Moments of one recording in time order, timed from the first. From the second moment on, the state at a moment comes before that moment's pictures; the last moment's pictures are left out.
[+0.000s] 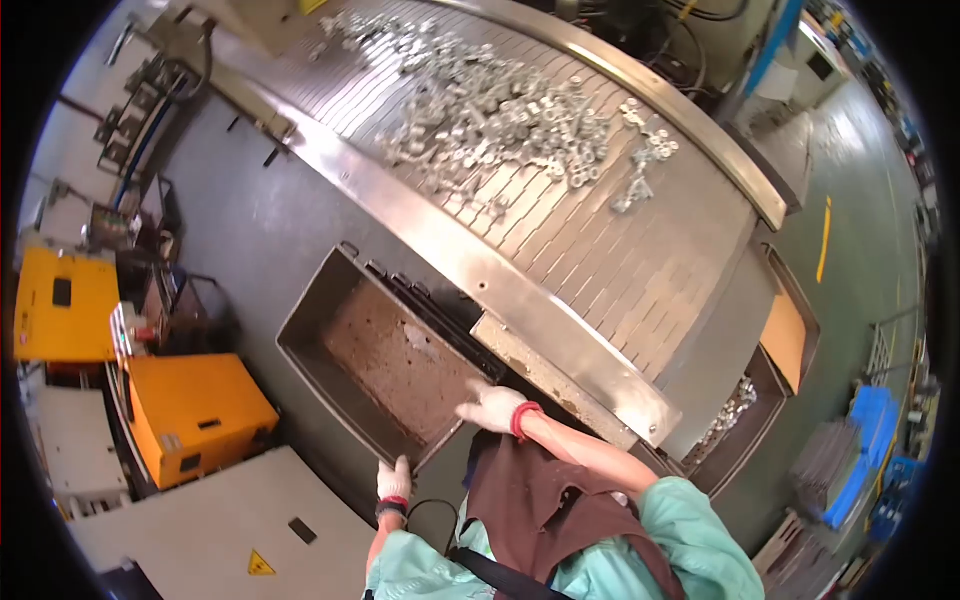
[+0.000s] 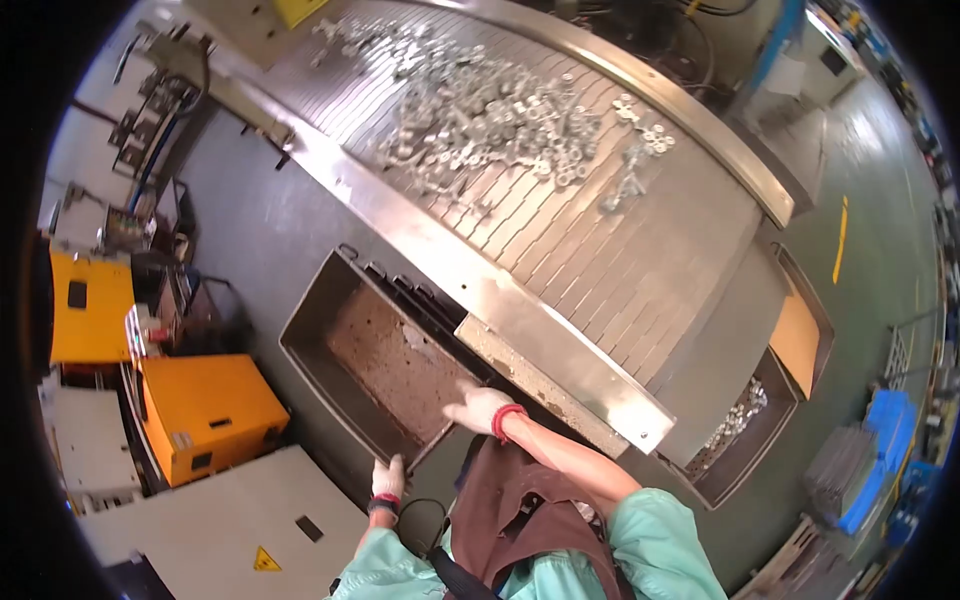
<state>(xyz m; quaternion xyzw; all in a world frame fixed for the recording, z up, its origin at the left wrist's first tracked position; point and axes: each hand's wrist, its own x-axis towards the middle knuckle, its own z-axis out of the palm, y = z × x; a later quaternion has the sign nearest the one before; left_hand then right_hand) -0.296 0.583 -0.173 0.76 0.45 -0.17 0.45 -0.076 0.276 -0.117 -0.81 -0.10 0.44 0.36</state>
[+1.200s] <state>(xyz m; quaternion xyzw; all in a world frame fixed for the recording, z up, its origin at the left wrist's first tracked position) 0.150 0.324 0.010 0.86 -0.07 -0.09 0.50 -0.011 0.090 -0.015 -0.93 0.07 -0.09 0.35</state>
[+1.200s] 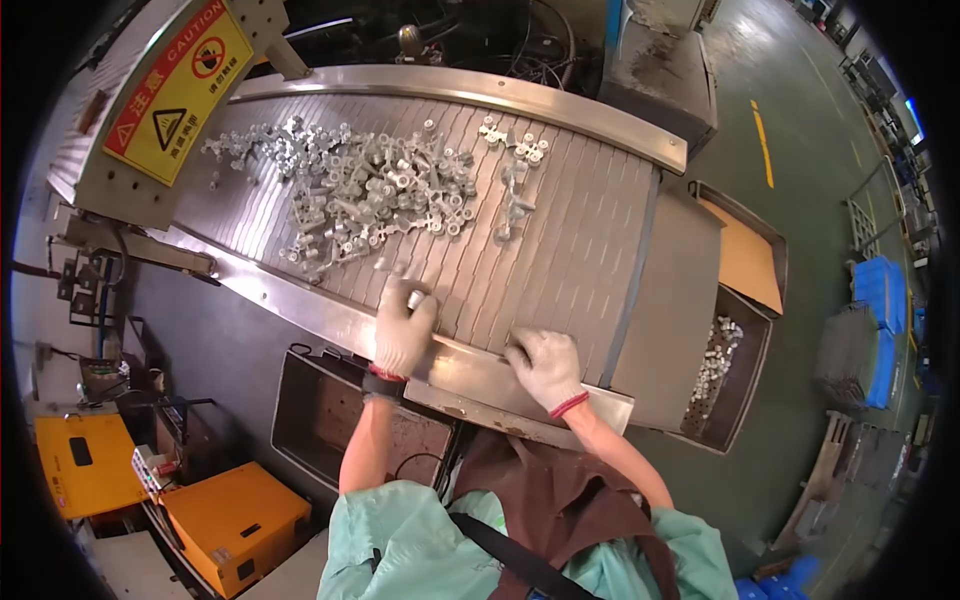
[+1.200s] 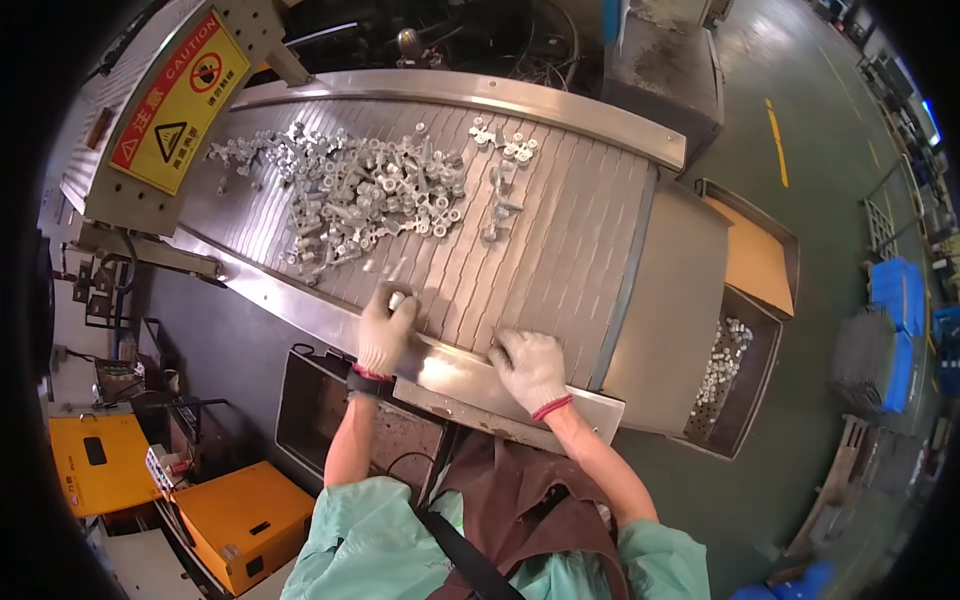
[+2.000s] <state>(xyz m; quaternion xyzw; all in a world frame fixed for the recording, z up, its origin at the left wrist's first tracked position) 0.112 0.254 0.039 0.85 -0.31 -0.27 0.34 -0.002 0.049 0.028 -0.70 0.36 0.06 0.61</state>
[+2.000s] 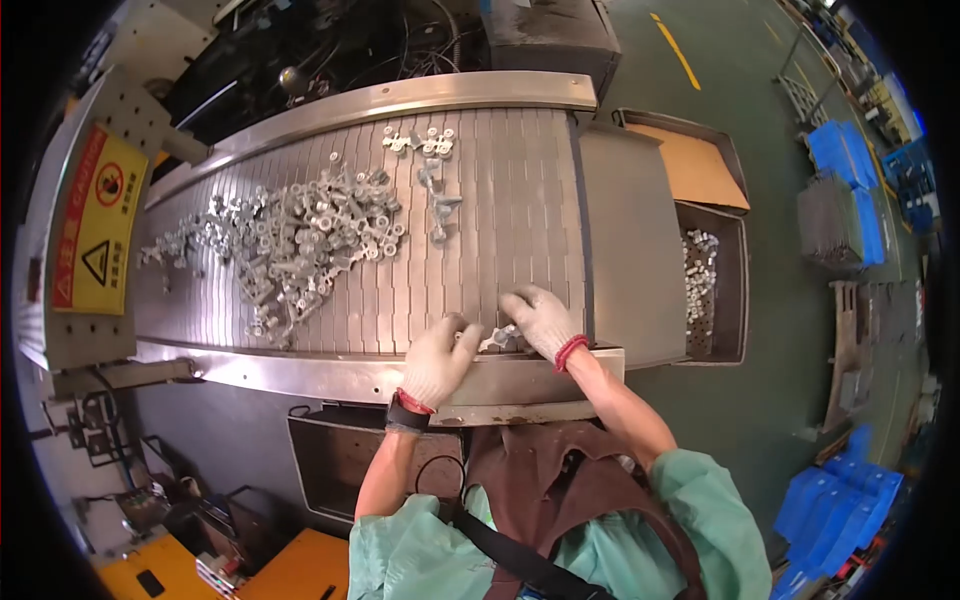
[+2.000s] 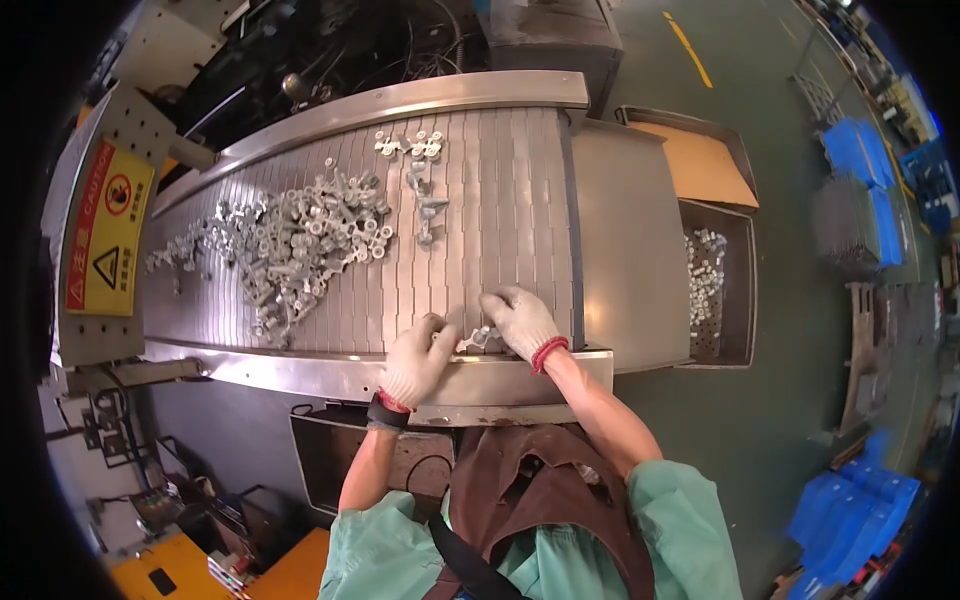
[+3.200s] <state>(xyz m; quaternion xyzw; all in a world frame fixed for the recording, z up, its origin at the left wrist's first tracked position) 0.104 0.125 0.053 0.83 -0.48 -0.27 0.10 0.005 0.000 -0.028 -0.70 0.33 -0.18 0.61</state>
